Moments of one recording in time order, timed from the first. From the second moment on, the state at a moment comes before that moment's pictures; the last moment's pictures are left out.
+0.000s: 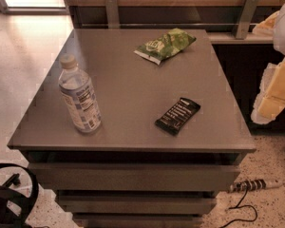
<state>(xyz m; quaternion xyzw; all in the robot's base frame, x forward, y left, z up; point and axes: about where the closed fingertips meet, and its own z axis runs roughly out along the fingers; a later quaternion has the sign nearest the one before) 0.438 -0.212 0.991 -0.60 0.78 -0.05 0.18</state>
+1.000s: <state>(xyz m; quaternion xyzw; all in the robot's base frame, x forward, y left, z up) 0.563 -0.182 0.998 -0.59 0.77 -0.09 0.23</state>
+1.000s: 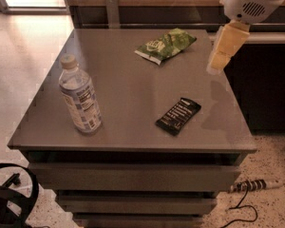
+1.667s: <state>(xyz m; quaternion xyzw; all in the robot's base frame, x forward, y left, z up) 0.703 -0.123 0.989 -0.59 0.75 -0.07 0.28</state>
